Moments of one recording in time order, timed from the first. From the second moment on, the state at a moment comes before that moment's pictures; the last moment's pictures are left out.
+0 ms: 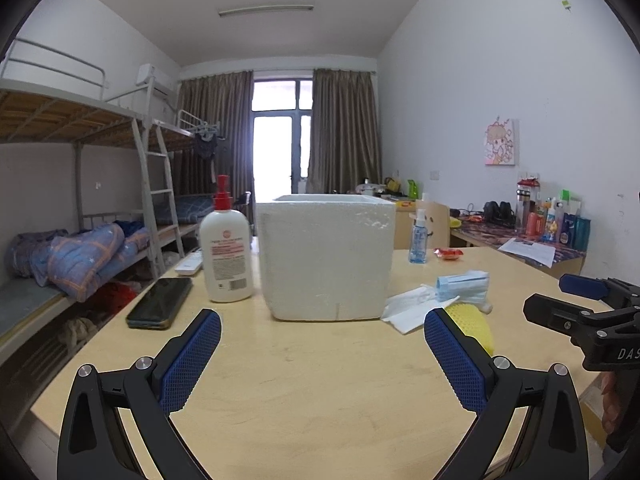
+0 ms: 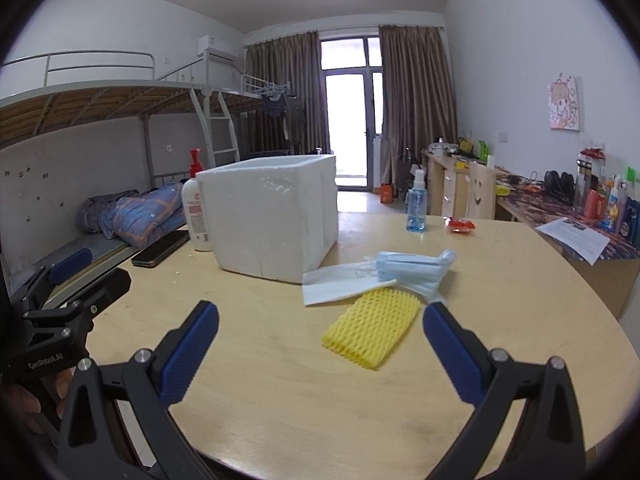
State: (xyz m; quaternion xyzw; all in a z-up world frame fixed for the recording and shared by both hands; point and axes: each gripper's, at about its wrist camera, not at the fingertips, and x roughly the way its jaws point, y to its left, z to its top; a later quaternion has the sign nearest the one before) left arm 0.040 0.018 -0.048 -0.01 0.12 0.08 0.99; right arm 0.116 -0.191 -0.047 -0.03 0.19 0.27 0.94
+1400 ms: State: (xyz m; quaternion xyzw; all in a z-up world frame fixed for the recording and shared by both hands) left arm 0.163 -0.088 -0.062 0.02 0.26 -0.07 0.96; right arm 0.206 -0.275 -0.052 0.00 0.26 0.20 0.94
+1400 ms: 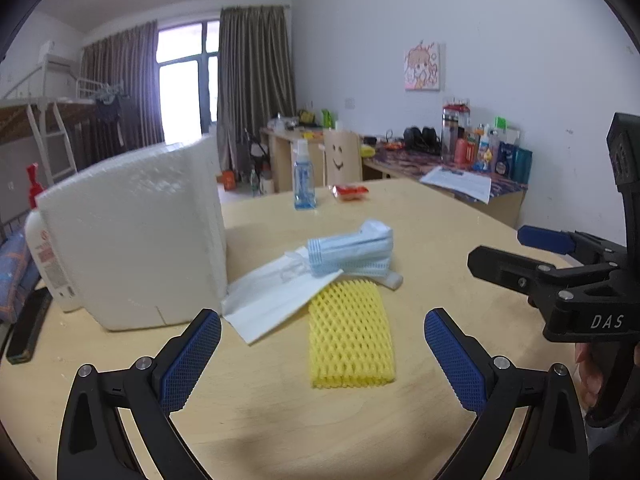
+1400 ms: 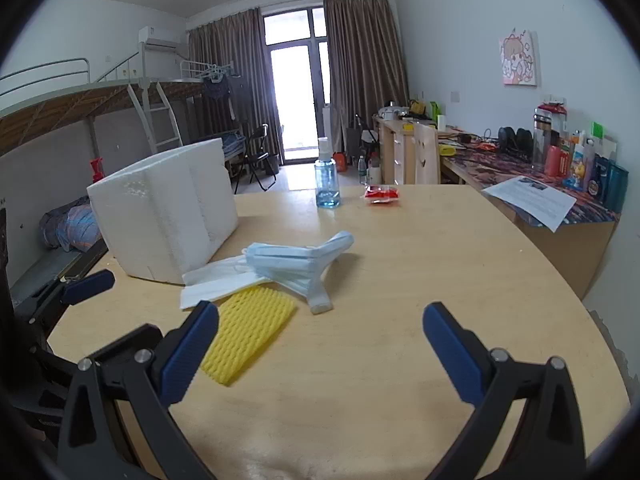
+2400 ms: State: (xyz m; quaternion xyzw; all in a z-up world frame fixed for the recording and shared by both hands) left arm 0.222 -0.107 -0.106 0.02 0.42 -0.09 0.90; right arm 0.245 -0.278 -0.058 0.00 0.30 0.21 0.93
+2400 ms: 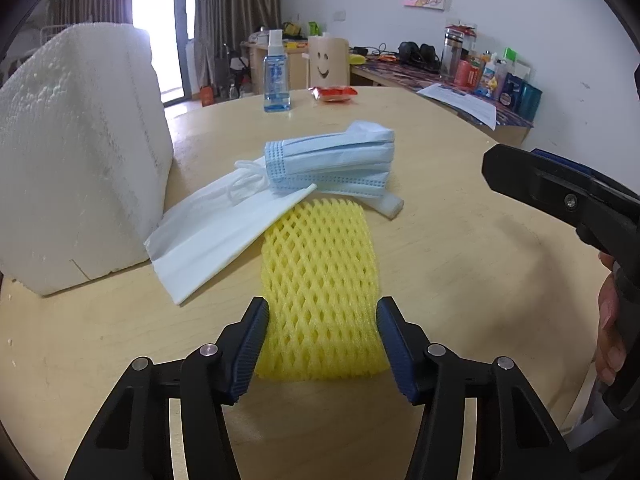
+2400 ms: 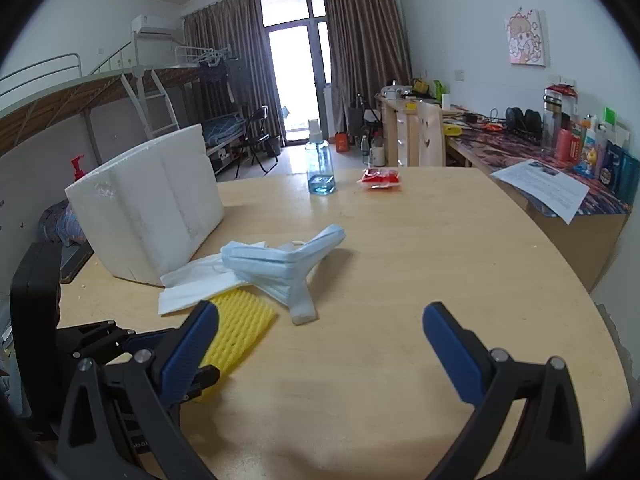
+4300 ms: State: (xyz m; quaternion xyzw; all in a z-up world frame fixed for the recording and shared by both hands) left arm 0.199 -0.059 -0.089 -0.03 0.37 -0.07 0.93; right arm 0.317 -0.211 -0.077 -0.06 0.40 0.26 0.88
